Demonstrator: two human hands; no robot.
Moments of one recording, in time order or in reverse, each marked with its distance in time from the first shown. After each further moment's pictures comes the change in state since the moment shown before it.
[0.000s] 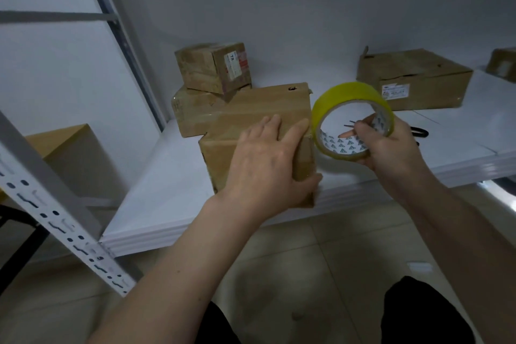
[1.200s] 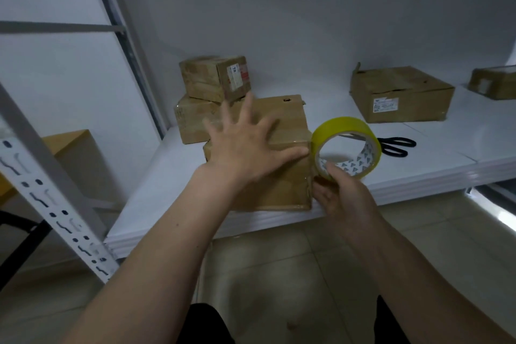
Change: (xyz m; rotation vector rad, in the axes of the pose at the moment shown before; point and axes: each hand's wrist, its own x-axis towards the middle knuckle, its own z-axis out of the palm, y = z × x) left_hand 0.026 -0.026 -0.028 0.012 -0.258 -0.234; right_hand -0.047 0.032 0.040 0.599 0.038 0.491
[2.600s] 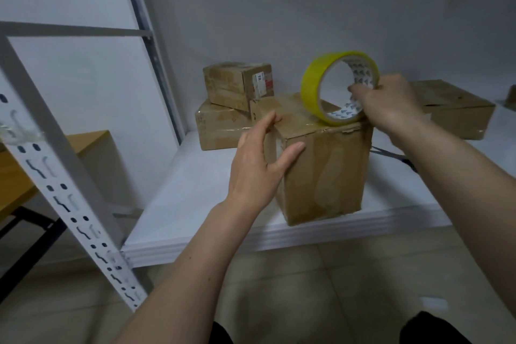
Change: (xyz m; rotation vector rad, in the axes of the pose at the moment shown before) left_hand 0.004 -0.031 0.047 -0.849 0.461 0.040; right_hand 0.033 -0.113 0.091 -1.199 0.109 -0.698
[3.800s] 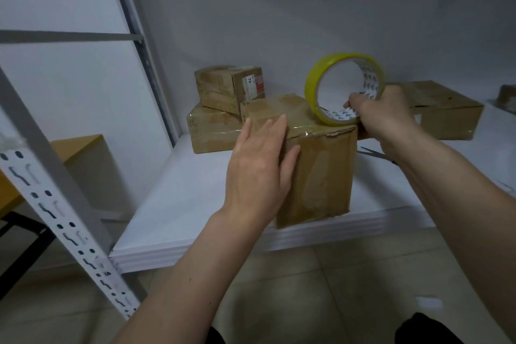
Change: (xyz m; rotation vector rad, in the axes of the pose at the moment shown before) left_hand -0.009 0.026 0.012 0.435 0.181 0.395; right_hand -0.003 0.015 -0.009 0.305 -0.046 0.173
